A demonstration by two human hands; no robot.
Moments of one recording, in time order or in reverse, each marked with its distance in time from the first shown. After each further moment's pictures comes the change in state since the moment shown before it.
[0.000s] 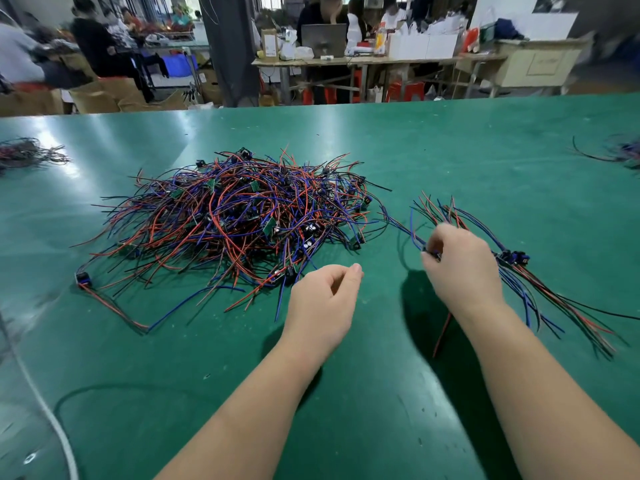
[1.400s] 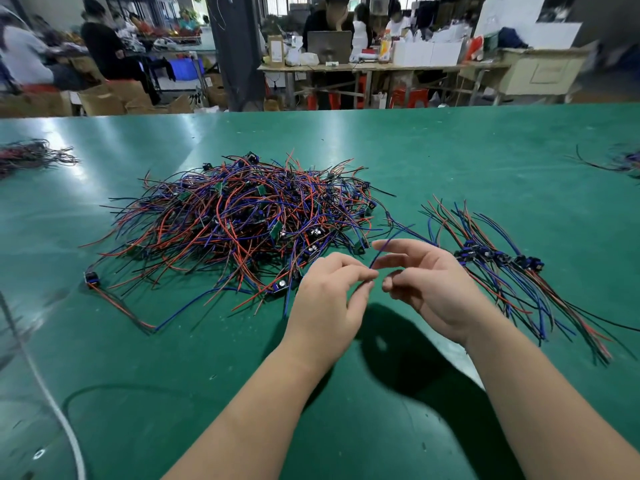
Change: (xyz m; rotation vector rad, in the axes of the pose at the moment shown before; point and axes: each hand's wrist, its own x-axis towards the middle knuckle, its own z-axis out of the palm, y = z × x) left_hand -0.001 0.000 -0.007 0.298 0.095 0.566; right_hand -0.027 -0.036 -0.011 1.353 -0.591 0.226
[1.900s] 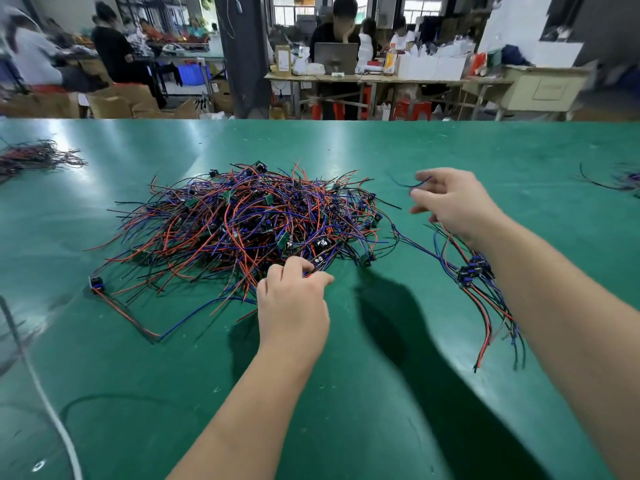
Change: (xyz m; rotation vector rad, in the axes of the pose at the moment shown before) left_hand 0.004 -0.024 -0.019 0.544 -0.082 -0.334; right_hand 0.089 -0.075 -0.025 -0.751 0.269 -0.174
